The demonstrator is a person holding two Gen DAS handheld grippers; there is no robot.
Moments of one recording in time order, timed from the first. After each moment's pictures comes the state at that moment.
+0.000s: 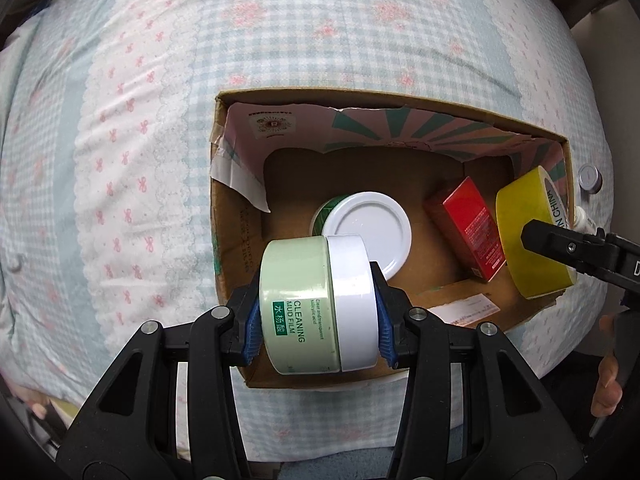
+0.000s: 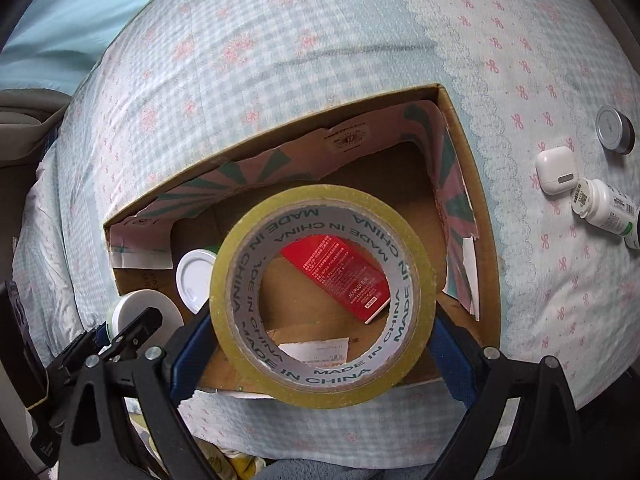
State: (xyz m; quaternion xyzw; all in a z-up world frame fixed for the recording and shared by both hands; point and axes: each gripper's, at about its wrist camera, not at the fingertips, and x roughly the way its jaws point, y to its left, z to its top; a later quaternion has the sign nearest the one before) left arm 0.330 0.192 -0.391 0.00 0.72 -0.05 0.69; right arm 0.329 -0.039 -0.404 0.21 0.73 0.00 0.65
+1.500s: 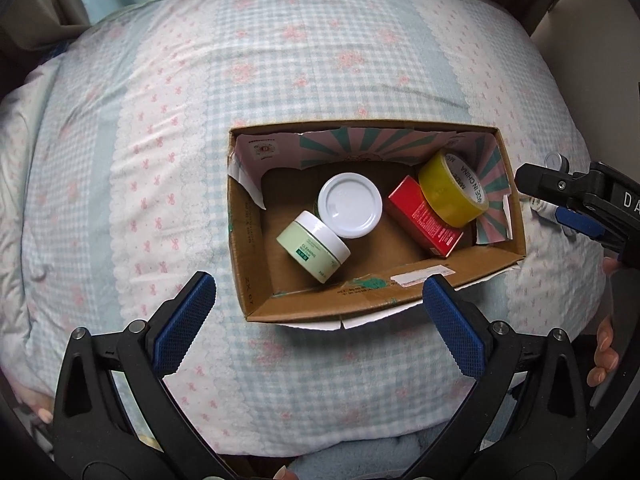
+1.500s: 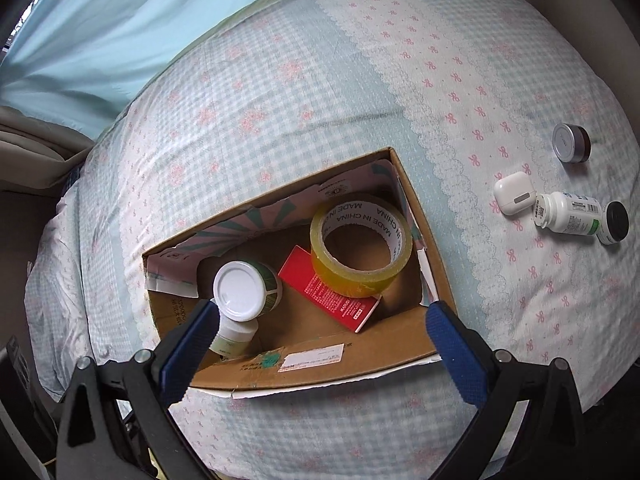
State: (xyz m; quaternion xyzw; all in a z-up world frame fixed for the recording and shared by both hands) left arm 0.269 0.177 -0.297 0.03 0.65 -0.07 0.76; right arm 0.289 -0.053 -0.327 0.22 0.64 -0.02 0.74
